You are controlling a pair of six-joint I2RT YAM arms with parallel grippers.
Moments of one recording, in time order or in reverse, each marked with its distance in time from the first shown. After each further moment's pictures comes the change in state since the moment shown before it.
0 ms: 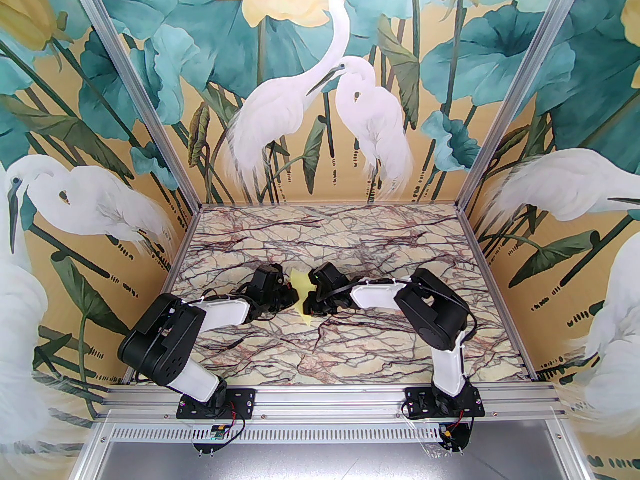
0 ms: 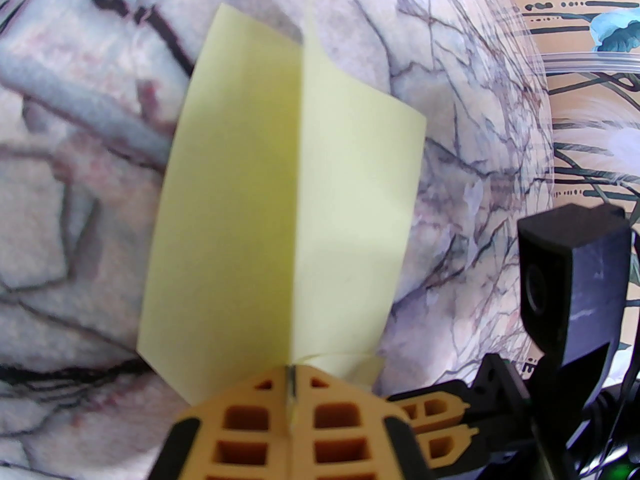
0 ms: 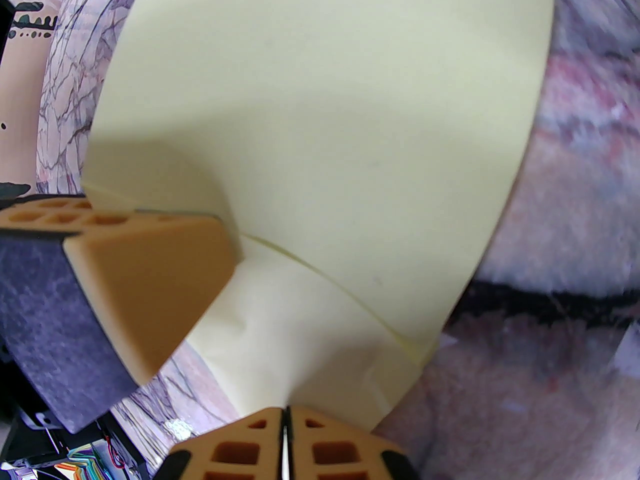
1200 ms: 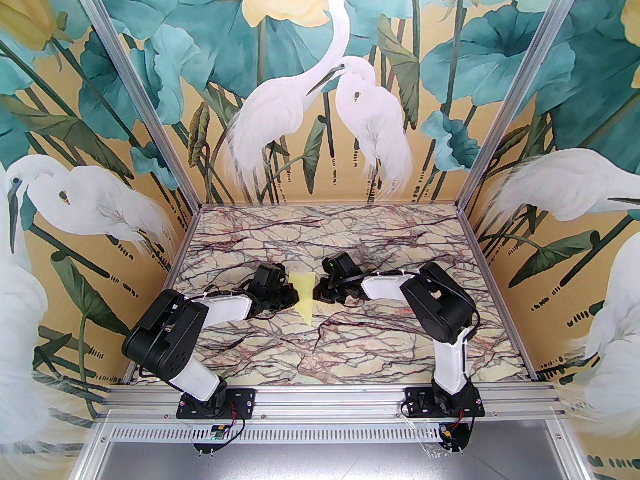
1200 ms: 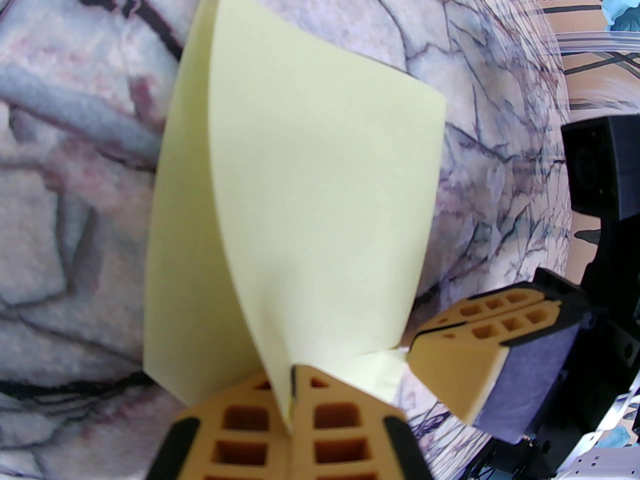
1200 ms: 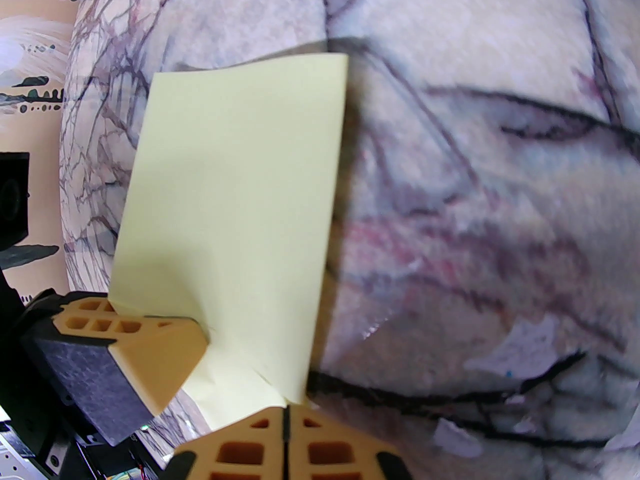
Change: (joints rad) left arm 0.000 0.029 0.045 -0.075 0.000 0.063; right arm -0.134 0.001 -0.029 0.102 -0.059 0.047
